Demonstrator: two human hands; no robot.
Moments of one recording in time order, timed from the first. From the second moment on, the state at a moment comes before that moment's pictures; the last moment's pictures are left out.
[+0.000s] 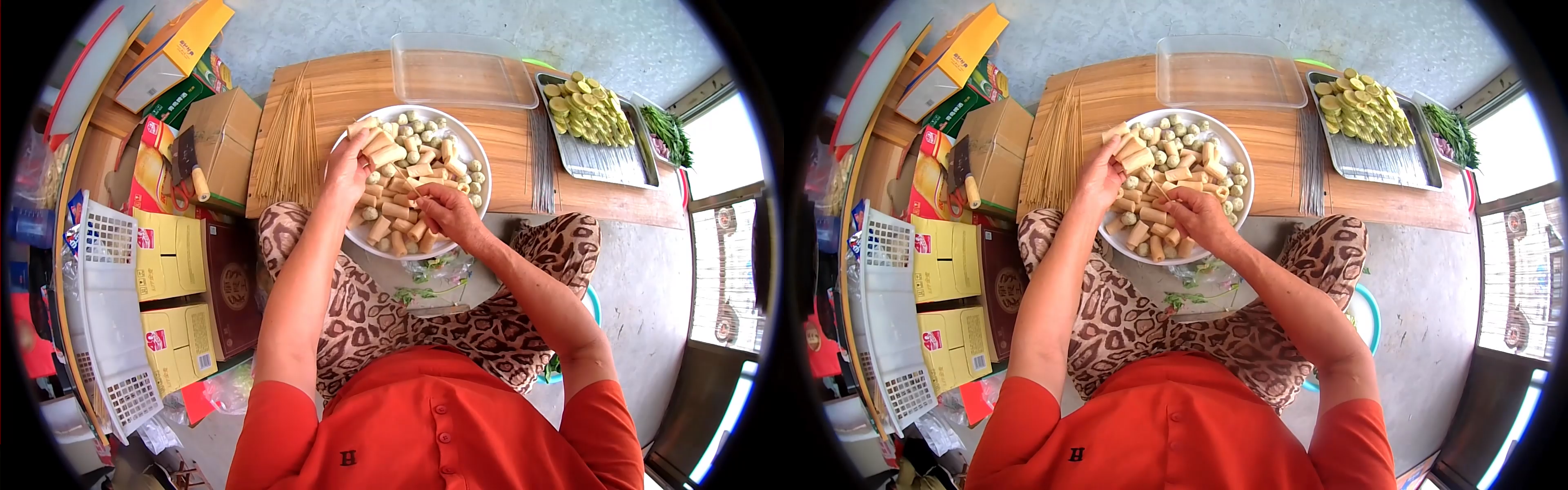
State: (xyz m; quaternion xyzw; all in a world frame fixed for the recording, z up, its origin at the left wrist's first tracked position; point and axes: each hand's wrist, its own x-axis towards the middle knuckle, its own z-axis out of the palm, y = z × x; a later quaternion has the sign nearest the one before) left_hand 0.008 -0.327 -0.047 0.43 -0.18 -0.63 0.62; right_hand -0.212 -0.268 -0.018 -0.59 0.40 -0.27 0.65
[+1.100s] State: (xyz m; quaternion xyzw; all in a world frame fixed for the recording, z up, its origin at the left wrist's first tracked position) left_hand 0.007 -0.314 -0.027 0.49 -0.31 -0.53 0.63; right_hand -0.230 -0.263 -0.014 -0.71 0.46 -0.28 0.46
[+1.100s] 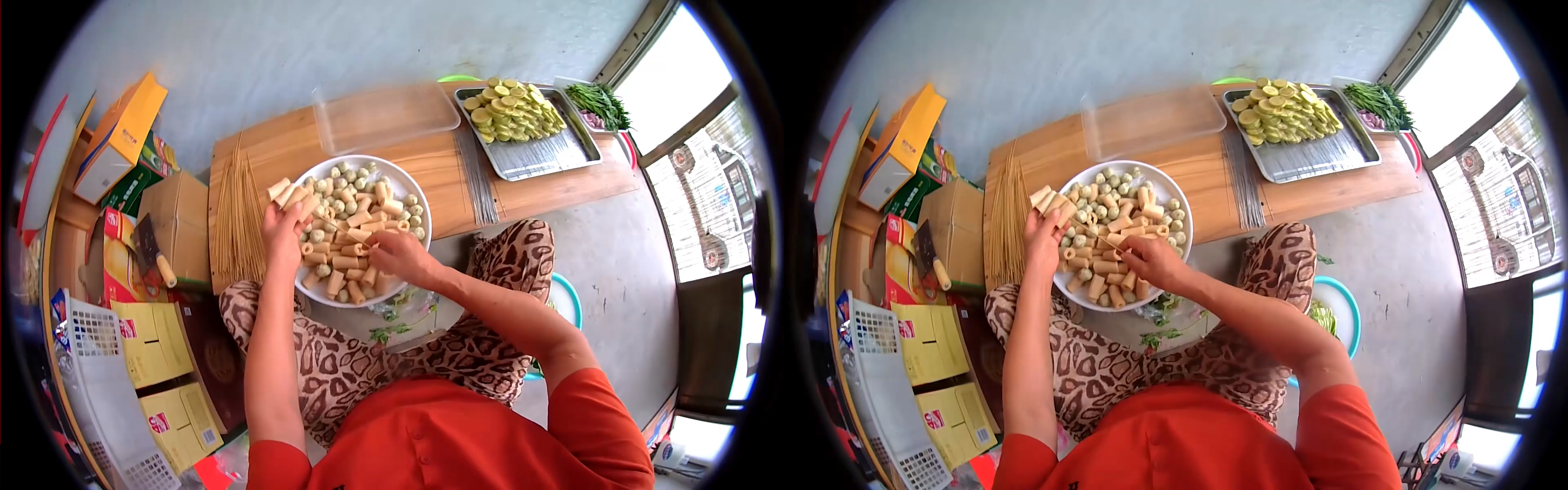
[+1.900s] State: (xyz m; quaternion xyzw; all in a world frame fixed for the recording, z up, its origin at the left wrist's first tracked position) left_hand -0.018 -0.303 -0.005 0.54 -0.61 -0.42 0.40; right_hand -0.361 -0.491 -0.048 -0.63 0.73 -0.26 0.06
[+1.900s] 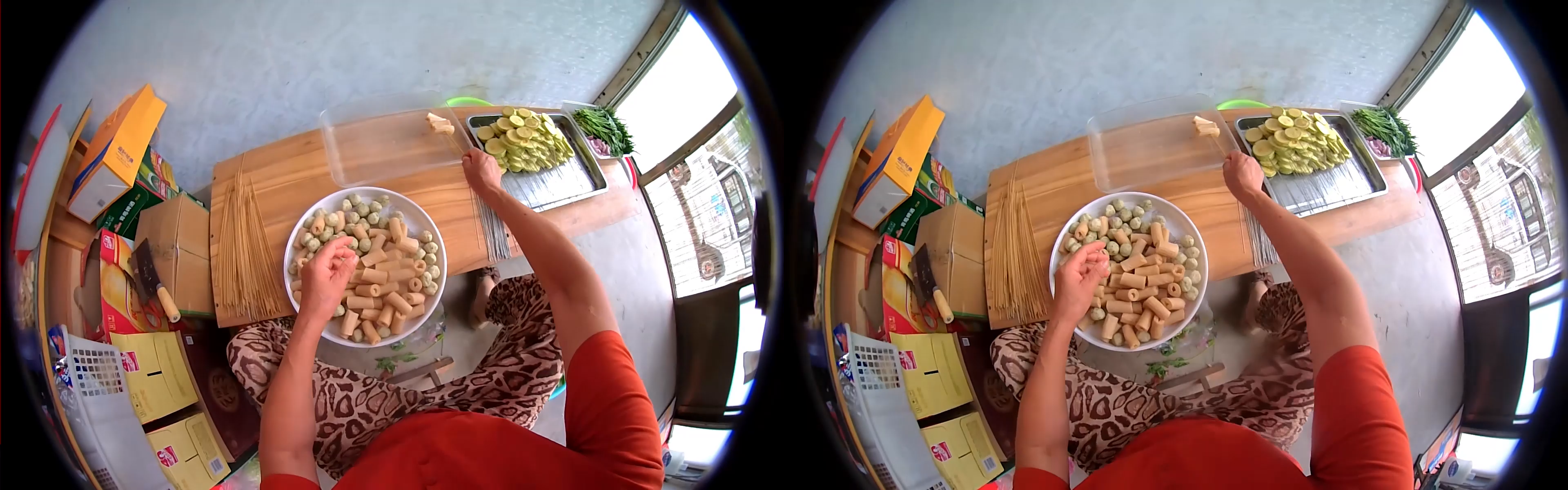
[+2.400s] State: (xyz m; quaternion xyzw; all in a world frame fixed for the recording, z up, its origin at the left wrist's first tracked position) left_hand -0.019 -0.302 0.002 0.53 -0.61 -0.40 0.42; right_hand -0.377 -0.465 -0.041 -0.64 0.74 -0.17 0.09
